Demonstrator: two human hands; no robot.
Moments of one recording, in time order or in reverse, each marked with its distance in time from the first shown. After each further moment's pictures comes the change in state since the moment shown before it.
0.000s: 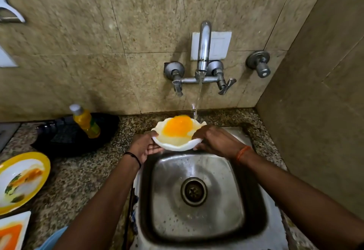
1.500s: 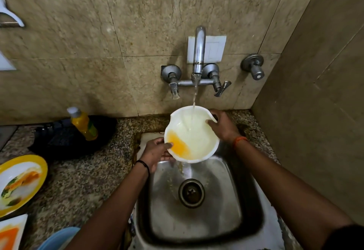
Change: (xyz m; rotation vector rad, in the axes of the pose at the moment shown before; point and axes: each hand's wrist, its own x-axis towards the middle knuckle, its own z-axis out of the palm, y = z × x) left_hand -0.016 -0.026 0.026 0.161 -0.114 0.096; right_hand 0.018 0.033 -0.005 0.485 0.285 0.744
